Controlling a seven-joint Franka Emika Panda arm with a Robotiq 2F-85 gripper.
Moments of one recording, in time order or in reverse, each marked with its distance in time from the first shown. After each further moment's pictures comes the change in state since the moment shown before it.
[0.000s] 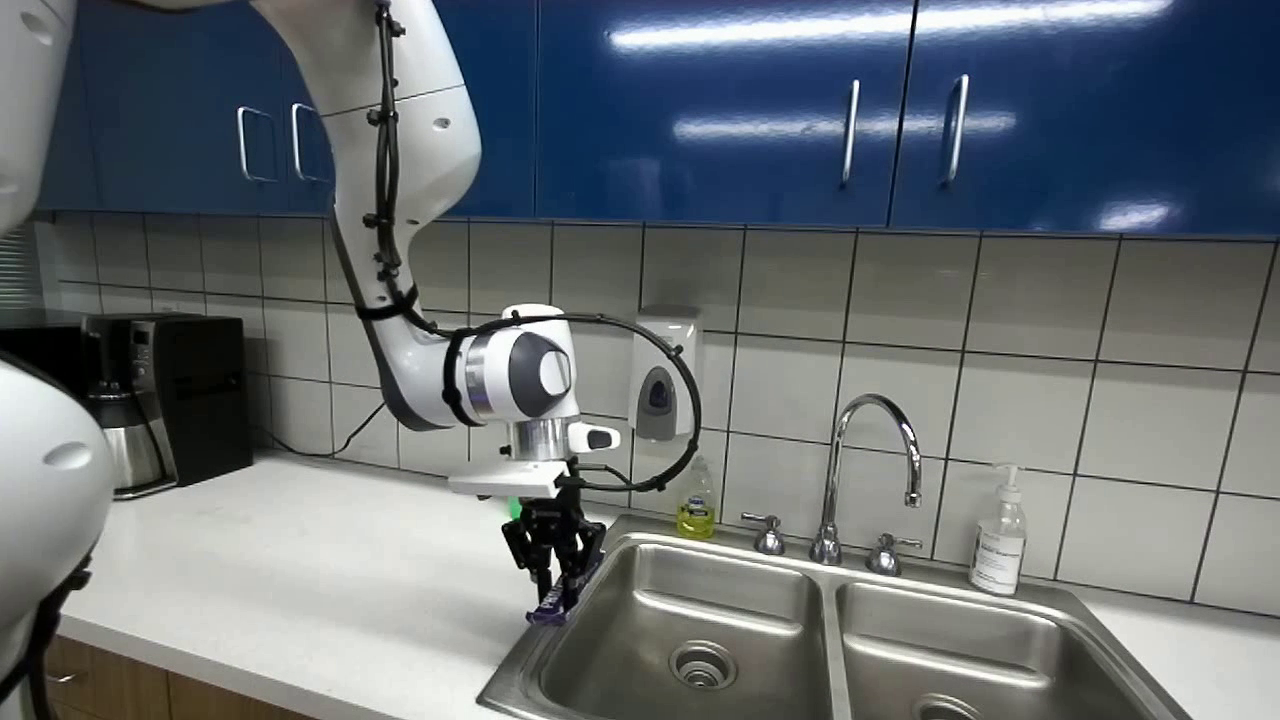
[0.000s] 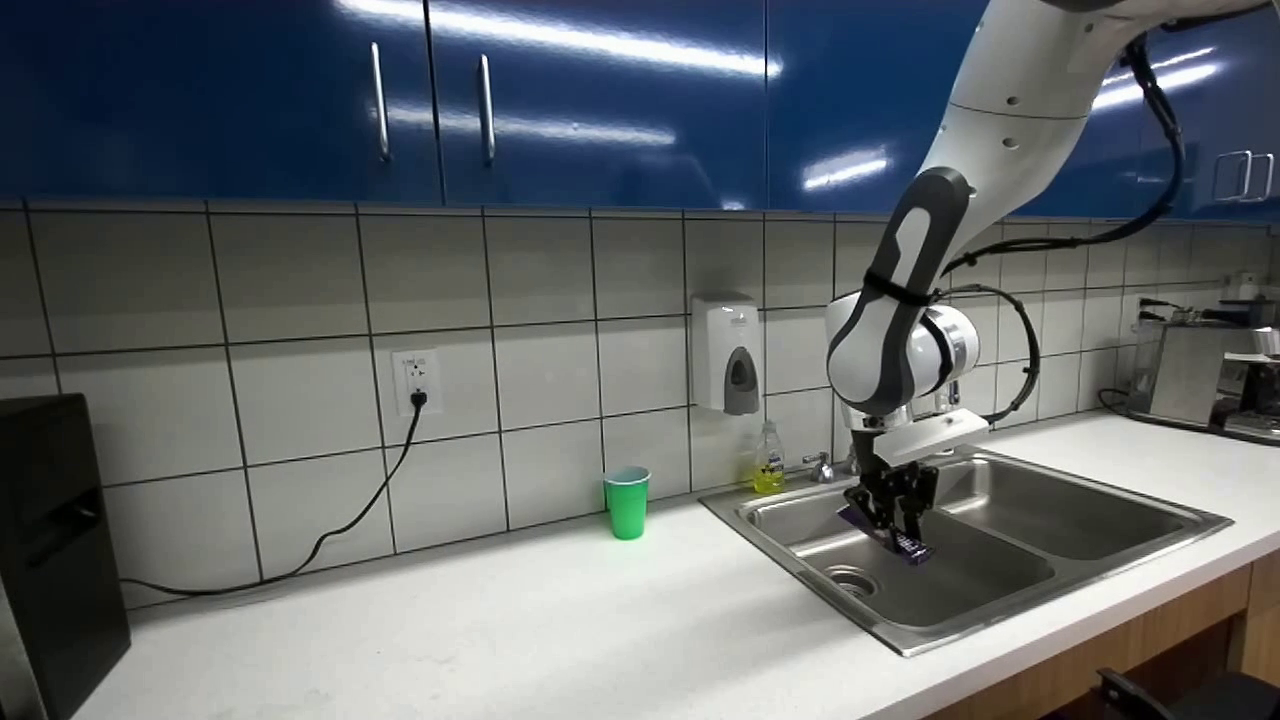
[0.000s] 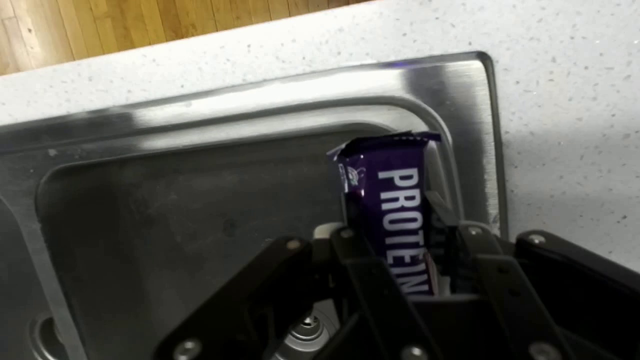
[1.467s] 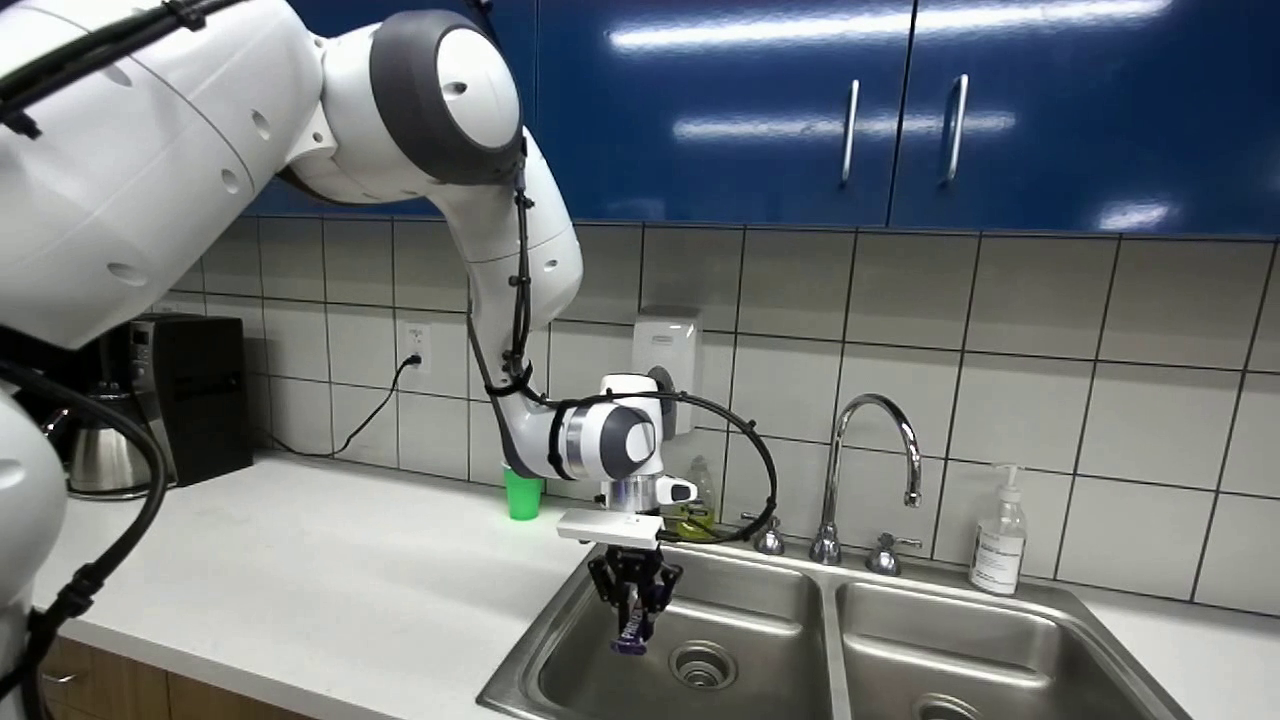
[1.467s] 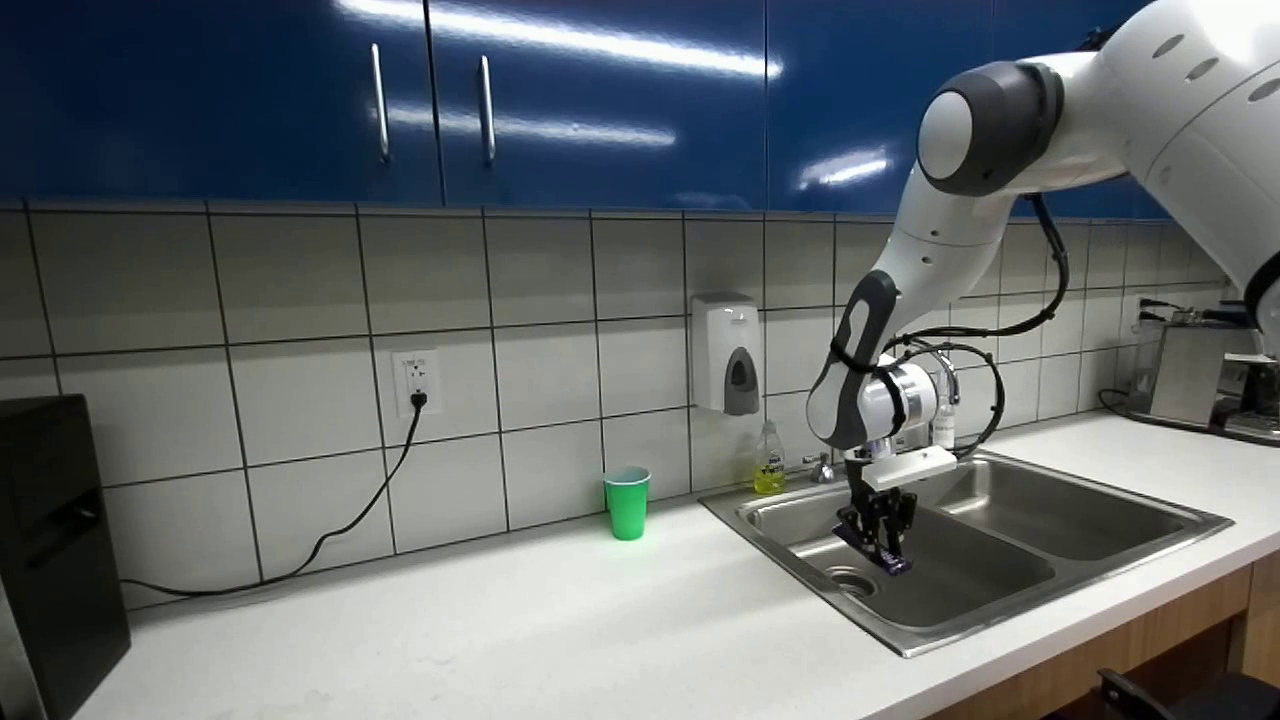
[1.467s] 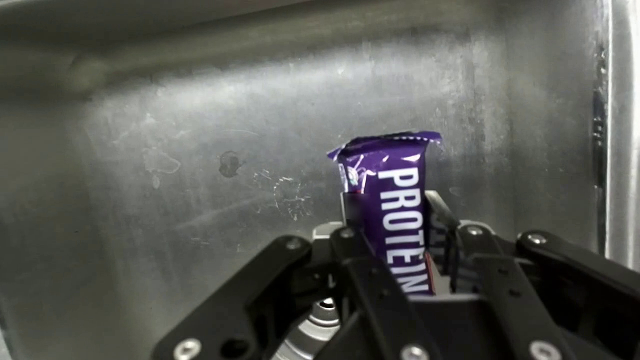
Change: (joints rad) arm -0.160 0.451 0.055 0.479 0.161 -0.030 -0.223
